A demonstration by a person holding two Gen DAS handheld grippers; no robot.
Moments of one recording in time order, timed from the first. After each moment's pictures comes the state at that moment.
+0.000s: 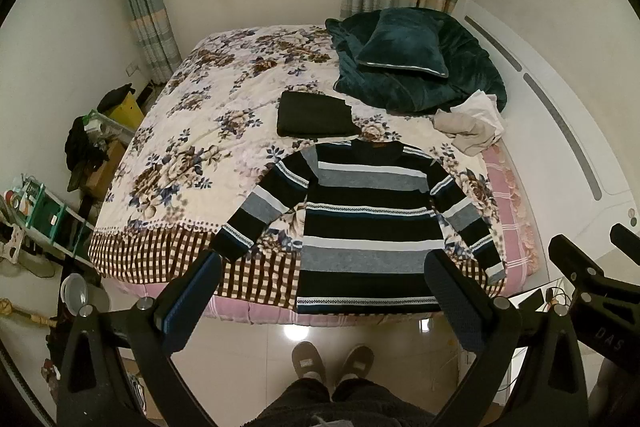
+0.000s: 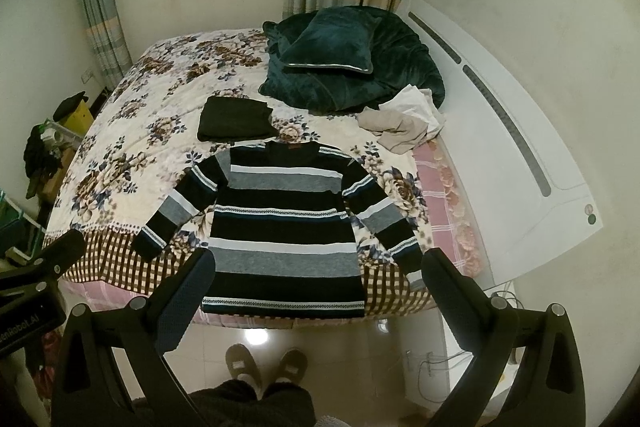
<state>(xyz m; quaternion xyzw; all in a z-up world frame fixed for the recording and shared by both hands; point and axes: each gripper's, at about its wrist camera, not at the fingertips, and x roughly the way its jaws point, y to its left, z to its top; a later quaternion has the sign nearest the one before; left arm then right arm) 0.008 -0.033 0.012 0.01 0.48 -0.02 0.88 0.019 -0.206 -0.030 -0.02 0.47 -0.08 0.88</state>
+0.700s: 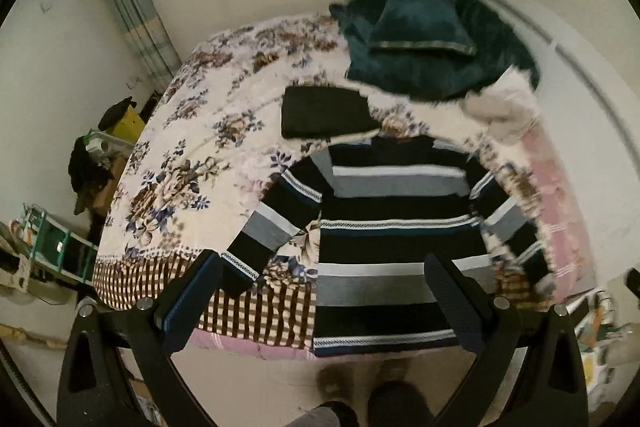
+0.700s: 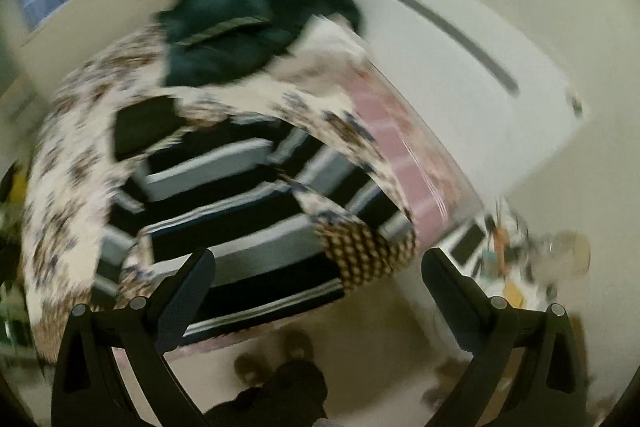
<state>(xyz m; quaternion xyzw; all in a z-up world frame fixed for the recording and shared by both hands) 0.127 -0.060 -0.111 0.07 0.50 0.01 0.87 0.079 -0.362 -0.165 0.12 0.52 -0.25 0.81</state>
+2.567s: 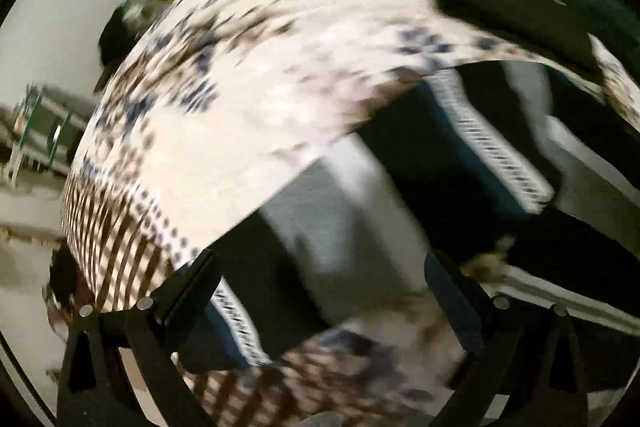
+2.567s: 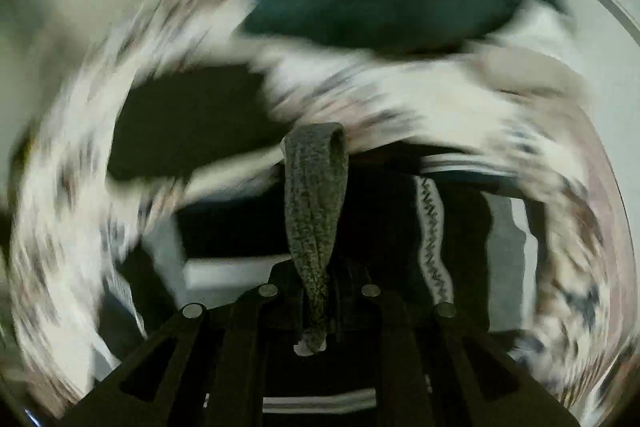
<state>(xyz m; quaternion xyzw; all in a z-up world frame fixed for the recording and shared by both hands) 0.326 0.121 -0.473 -0.03 0.60 0.22 0.77 0.585 -0.175 -0.525 0.05 0.55 -0.06 0.83</state>
